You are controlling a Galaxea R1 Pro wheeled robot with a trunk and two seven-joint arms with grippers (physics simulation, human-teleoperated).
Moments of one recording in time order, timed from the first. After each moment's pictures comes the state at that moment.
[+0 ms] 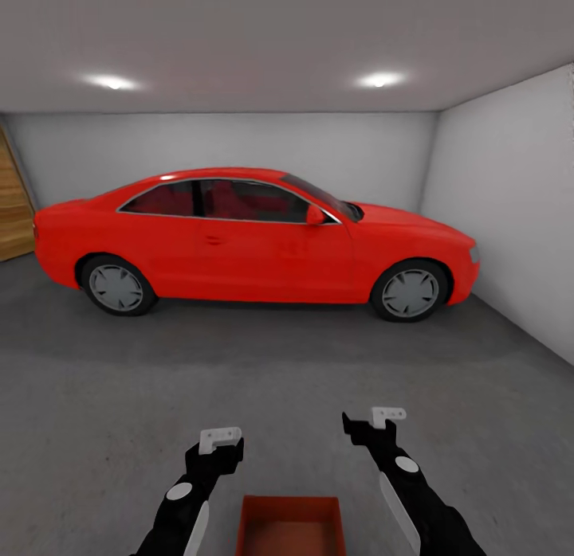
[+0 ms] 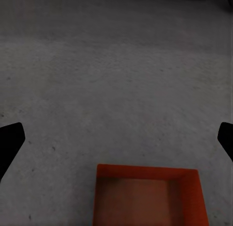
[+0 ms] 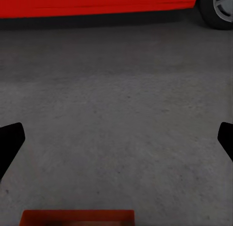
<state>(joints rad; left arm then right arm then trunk) -0.20 -0.17 -0.02 -1.16 -0.03 0.30 0.09 -0.40 0.01 0.14 -0.85 -0.16 0.05 -0.07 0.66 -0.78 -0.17</state>
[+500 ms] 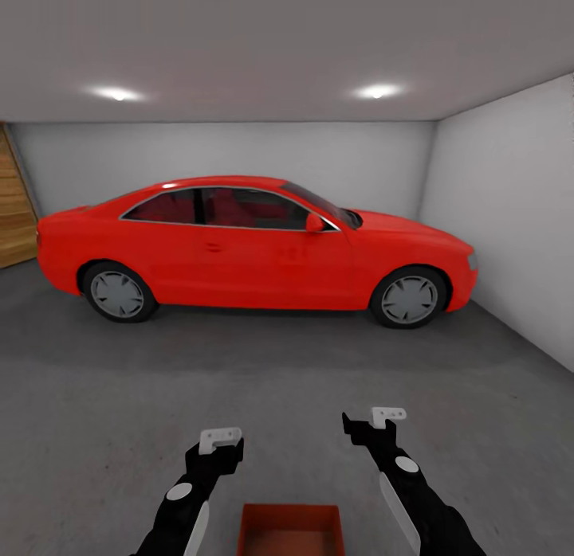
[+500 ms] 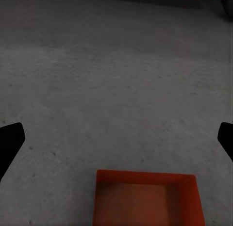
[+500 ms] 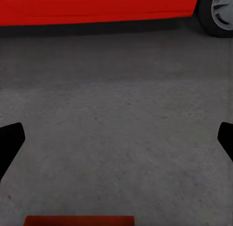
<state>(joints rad) -0.20 -0.17 -0.02 -1.16 -0.03 0.30 0.09 -0.40 0.01 0.14 -0.85 -0.16 0.05 -0.07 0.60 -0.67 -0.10</state>
